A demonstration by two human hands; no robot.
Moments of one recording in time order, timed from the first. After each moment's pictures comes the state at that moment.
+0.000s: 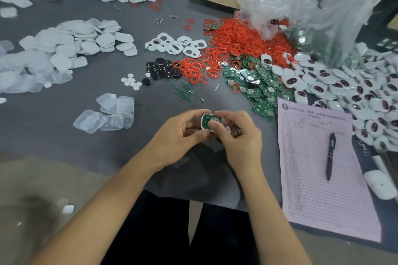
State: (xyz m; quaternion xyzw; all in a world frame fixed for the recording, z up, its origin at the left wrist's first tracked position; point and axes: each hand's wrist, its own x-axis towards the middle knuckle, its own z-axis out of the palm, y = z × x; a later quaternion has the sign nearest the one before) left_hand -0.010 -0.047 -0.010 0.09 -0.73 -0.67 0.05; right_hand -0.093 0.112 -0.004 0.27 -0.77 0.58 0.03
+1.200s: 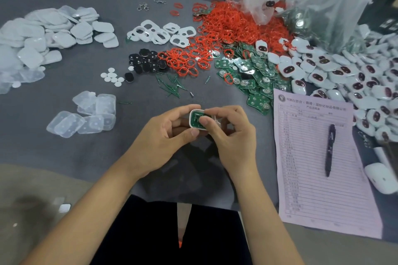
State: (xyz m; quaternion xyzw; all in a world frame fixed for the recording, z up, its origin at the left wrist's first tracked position) left_hand -0.011 -0.044 -0.013 0.07 -0.68 -0.73 0.05; right_hand -0.096 0.112 -0.005 0.25 -0.76 0.60 0.03
